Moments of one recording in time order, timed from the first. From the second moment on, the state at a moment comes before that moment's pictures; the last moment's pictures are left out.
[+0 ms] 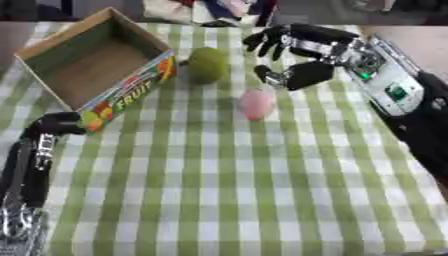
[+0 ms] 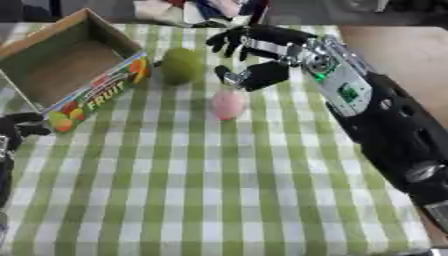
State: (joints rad) left arm -0.10 0.18 0.01 -1.72 -0.12 -0.24 0.00; right arm -0.90 -0.48 0.44 -1.29 0.42 -0.27 0.49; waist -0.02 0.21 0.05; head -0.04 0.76
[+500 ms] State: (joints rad) left arm -0.10 0.18 0.01 -1.72 -0.12 -0.24 0.00; right arm -0.89 -0.50 0.45 -1.28 0.42 -0.29 0.52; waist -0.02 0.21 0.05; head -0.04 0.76
